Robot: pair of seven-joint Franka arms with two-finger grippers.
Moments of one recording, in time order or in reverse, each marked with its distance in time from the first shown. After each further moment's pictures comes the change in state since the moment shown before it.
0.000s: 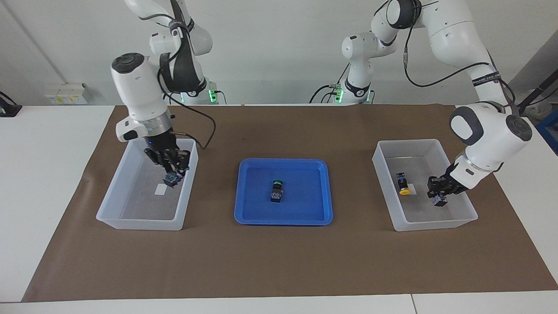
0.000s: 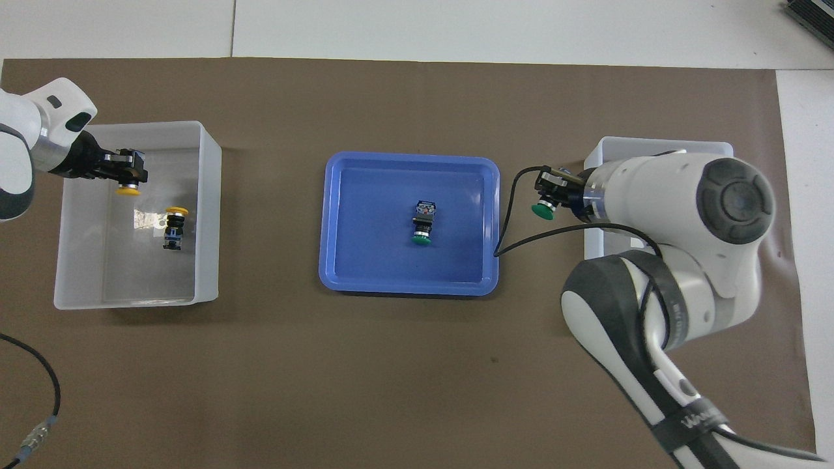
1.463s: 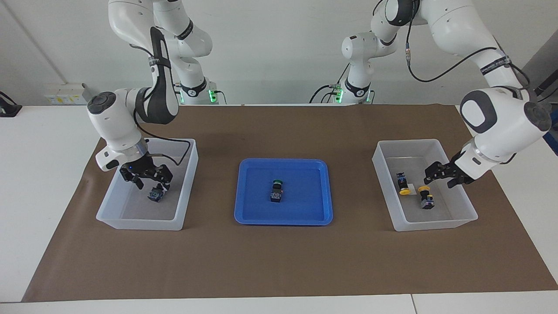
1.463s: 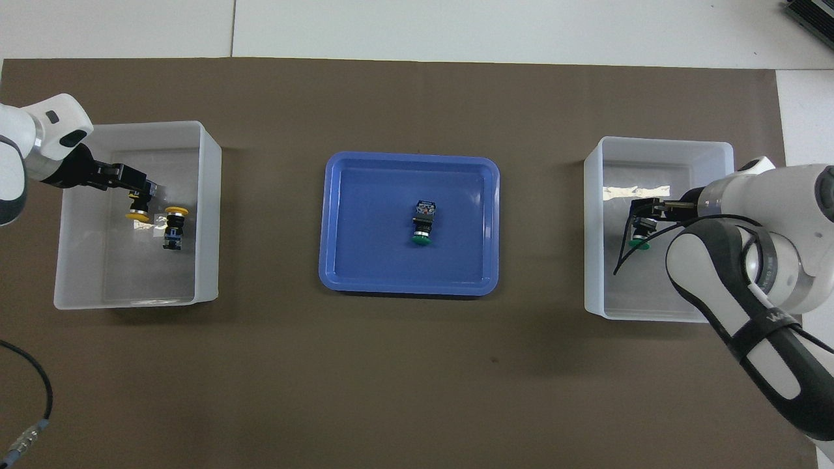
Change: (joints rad) left arm -0.024 -0.039 -0.013 0.232 0.014 -0.393 -0.007; right arm -0.066 0.109 0.020 -0.056 0.077 0.142 -0.253
